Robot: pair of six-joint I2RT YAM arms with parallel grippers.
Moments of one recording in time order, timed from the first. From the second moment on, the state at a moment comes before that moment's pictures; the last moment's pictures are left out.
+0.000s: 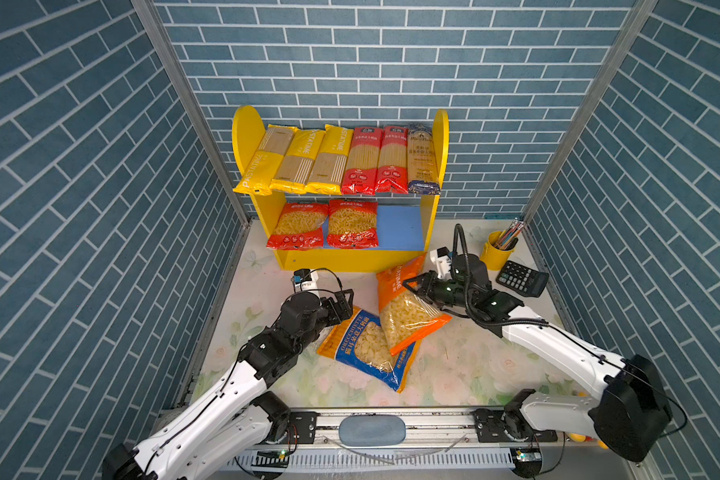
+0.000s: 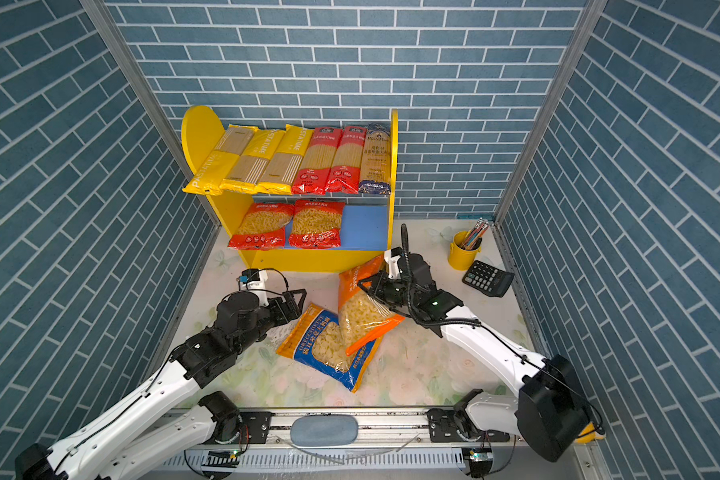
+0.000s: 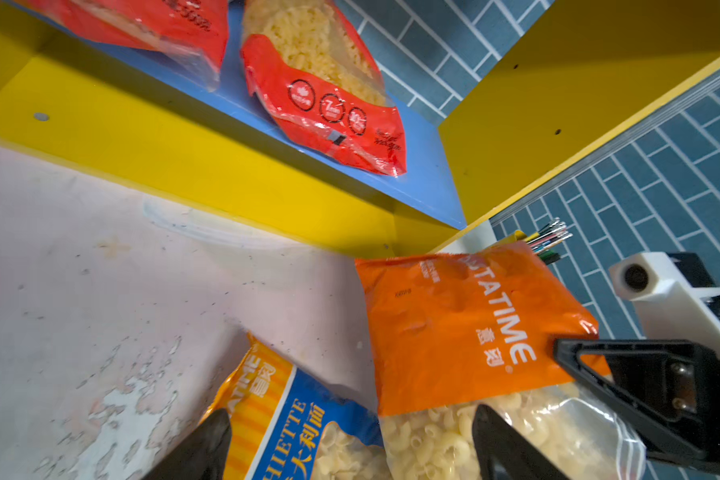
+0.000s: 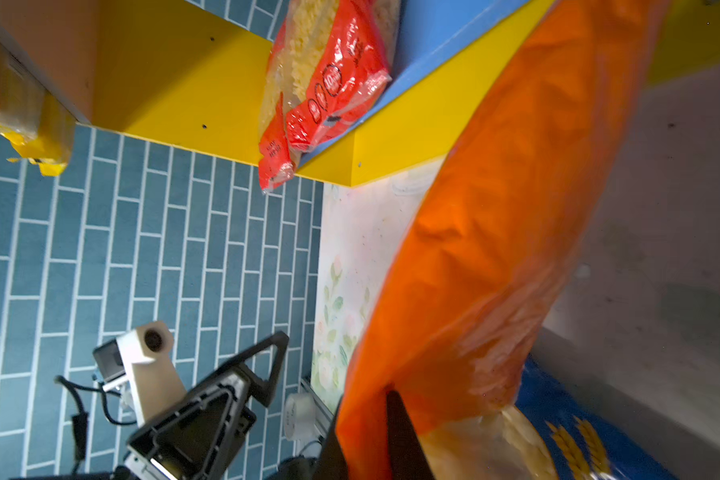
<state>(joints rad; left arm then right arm) -0.63 0.78 0.64 -0.33 -0.17 -0.77 0.69 1.29 0.87 0.03 -0.37 1.10</state>
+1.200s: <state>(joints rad) -0.78 1.06 0.61 -0.41 0.18 -0.84 0.41 1.53 0.77 -0.16 -0.47 0.90</state>
